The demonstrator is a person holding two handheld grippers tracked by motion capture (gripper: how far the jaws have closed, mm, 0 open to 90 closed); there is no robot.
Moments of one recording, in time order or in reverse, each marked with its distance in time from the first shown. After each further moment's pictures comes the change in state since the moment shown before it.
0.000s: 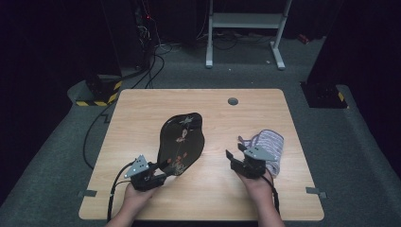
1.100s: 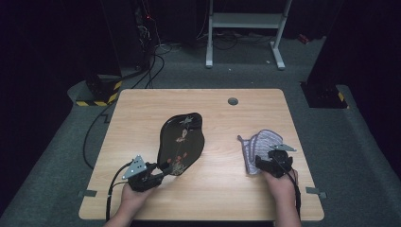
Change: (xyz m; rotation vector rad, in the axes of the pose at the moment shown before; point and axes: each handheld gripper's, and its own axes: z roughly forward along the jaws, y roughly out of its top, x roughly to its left) left arm 0.001 0.003 -0.008 -0.005 0.030 0.020; right arm -0.086 -0.042 0.004 0.398 -0.337 0.188
